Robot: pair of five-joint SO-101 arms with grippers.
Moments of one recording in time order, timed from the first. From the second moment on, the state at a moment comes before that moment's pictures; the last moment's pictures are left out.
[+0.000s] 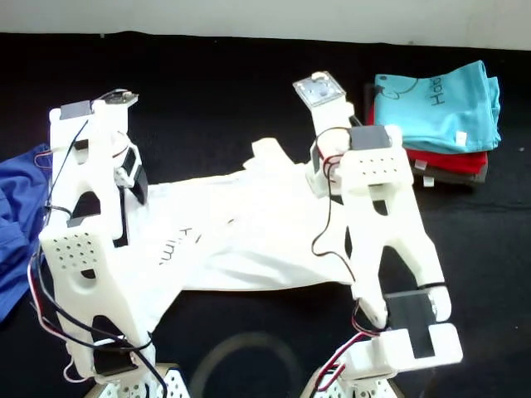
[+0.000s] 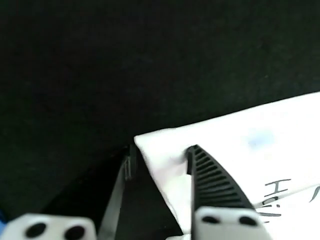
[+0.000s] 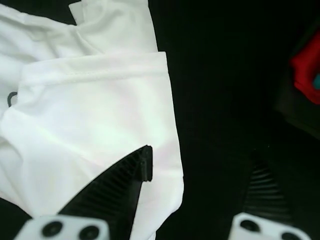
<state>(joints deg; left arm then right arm) -20.0 48.8 -34.2 82.9 -20.2 -13.4 0.2 5.6 71.1 18.9</state>
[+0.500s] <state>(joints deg) -24.9 38.5 -34.1 89.7 -20.2 -23.3 30.2 -26.5 68.1 4.5</state>
